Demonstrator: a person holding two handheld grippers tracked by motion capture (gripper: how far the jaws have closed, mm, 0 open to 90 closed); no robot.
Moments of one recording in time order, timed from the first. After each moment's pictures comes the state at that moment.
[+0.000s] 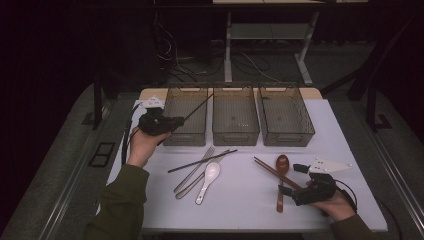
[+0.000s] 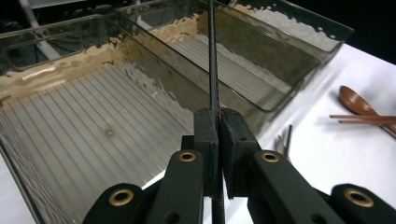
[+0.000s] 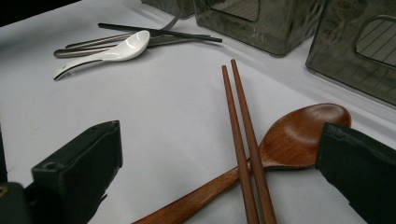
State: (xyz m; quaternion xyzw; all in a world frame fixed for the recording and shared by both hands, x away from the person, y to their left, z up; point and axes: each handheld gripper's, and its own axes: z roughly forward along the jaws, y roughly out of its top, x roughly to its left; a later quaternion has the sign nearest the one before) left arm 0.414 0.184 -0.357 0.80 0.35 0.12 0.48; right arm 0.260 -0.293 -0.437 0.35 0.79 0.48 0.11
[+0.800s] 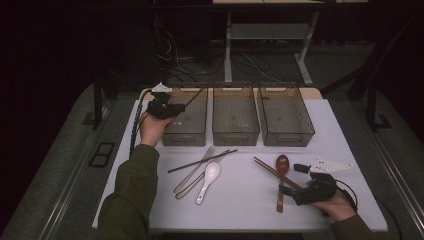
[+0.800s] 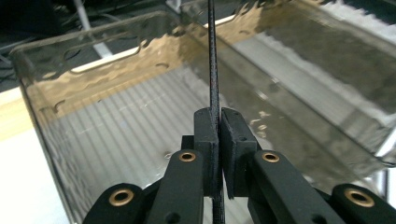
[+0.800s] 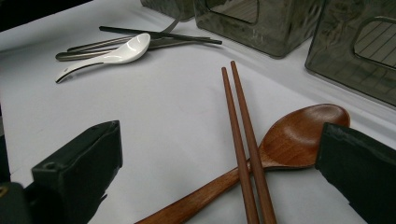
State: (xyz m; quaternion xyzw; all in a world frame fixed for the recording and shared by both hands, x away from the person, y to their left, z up) left arm 0.476 0.176 -0.371 0.80 0.40 0.15 0.42; right arm 0.260 -0.294 -0.436 0.35 0.79 0.49 0.11
